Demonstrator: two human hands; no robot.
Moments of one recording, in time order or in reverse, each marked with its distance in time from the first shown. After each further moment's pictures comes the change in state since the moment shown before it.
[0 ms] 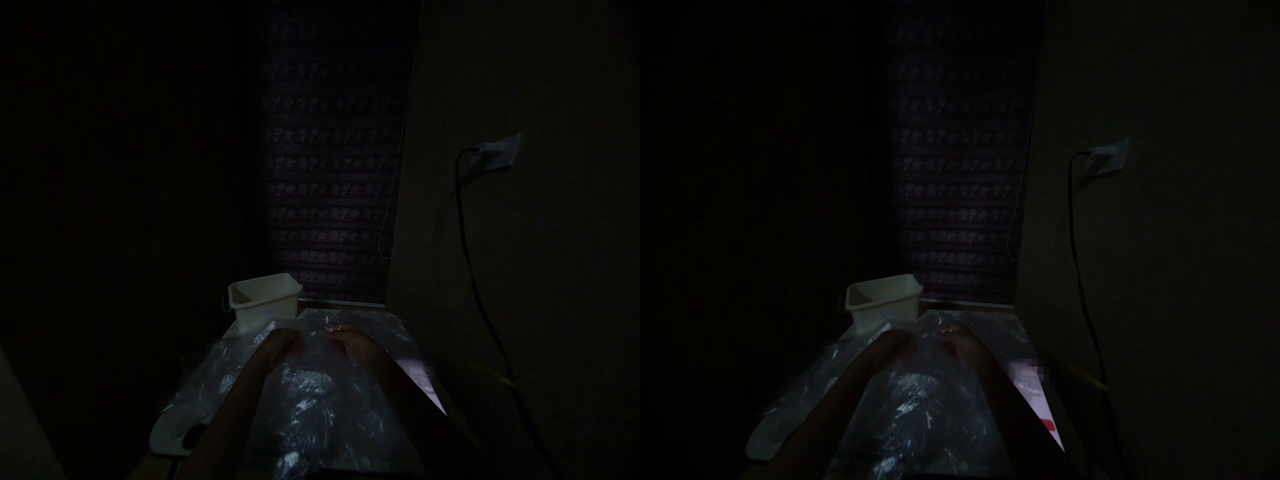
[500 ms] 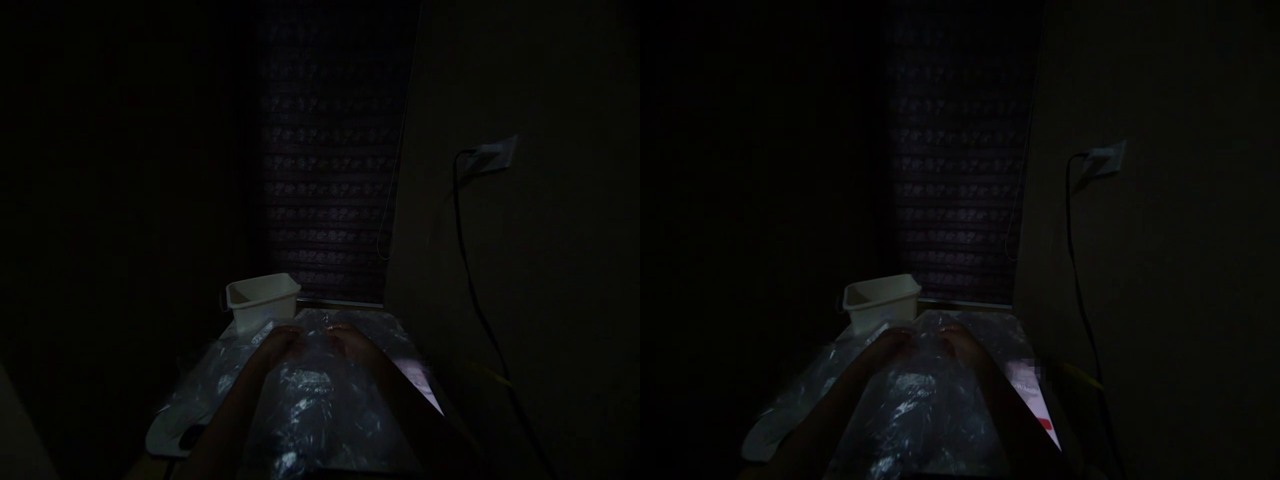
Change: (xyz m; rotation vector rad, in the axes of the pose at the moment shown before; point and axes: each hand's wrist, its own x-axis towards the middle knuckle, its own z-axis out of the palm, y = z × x) left_hand 0.005 -0.002 0.003 0.020 -0.038 0.048; right_hand -0.005 -0.004 0.003 0.147 0.001 0.017
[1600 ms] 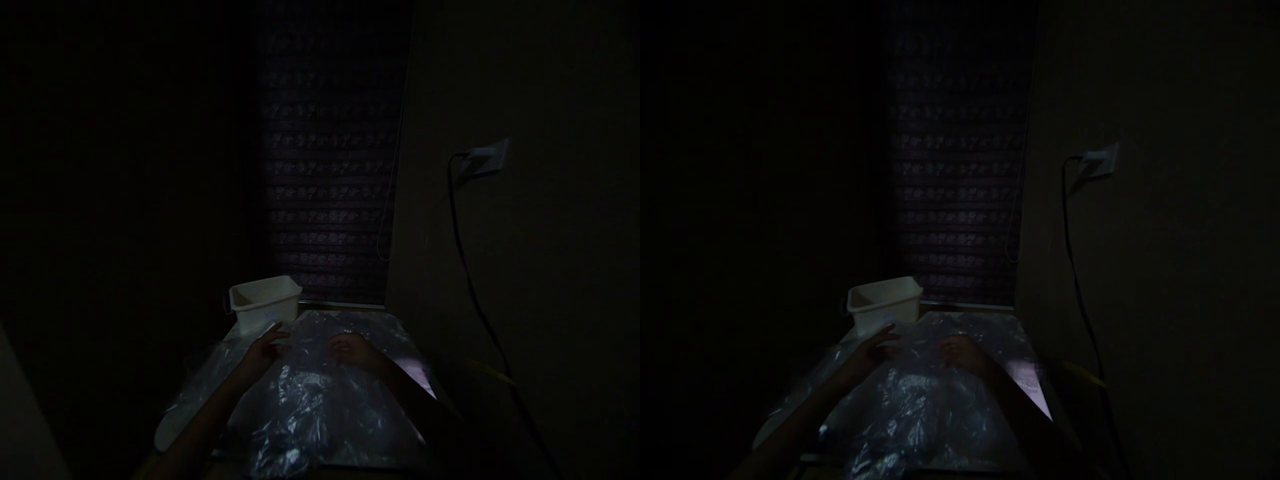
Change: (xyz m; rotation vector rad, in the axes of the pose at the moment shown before) left_hand -0.044 0.009 -0.034 0.312 -0.062 0.347; right_hand -0.026 0.004 -0.010 -0.412 -0.141 -0.182
